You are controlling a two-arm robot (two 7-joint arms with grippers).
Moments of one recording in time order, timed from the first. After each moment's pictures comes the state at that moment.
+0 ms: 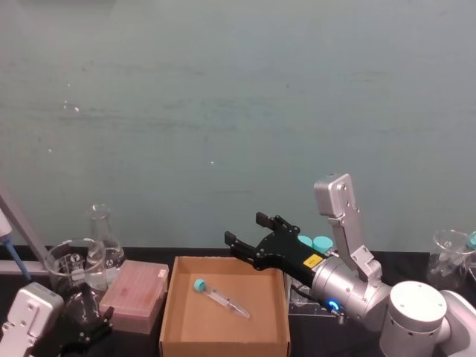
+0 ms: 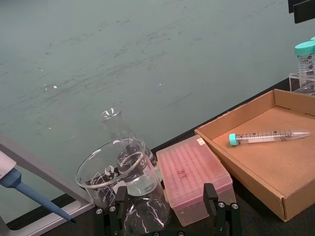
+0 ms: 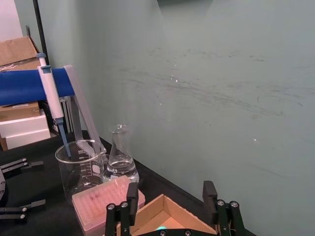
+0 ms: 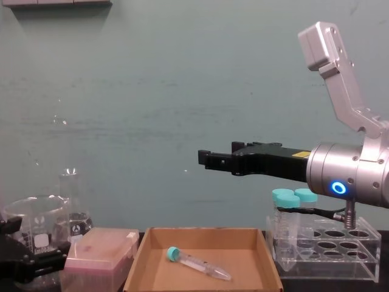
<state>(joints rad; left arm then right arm) -0.20 0.60 0.45 -1.41 -0.25 -0.12 0.03 0.59 0.20 -0.45 -1.14 0.33 0.02 0.44</state>
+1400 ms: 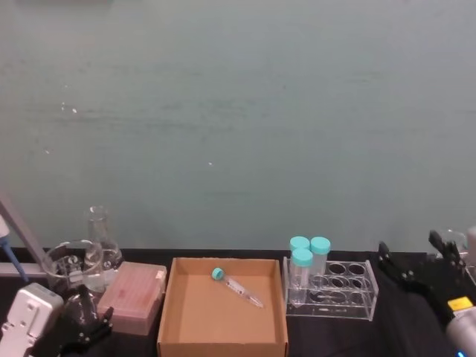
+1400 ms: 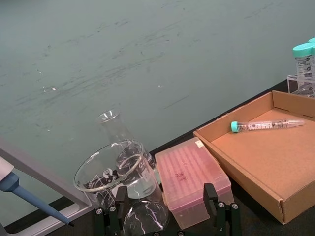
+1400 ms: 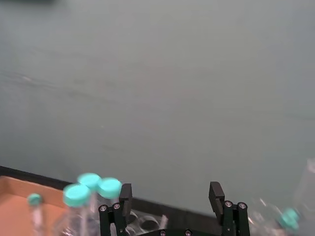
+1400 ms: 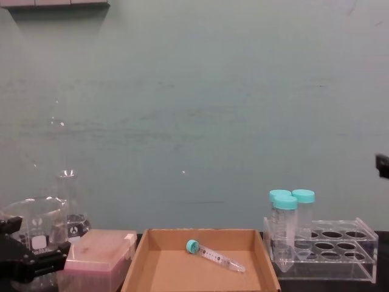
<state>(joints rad) -0.20 0.60 0.45 -1.41 -0.25 -0.12 0.03 0.17 0.34 -0.14 -1.54 0.18 -0.01 0.04</state>
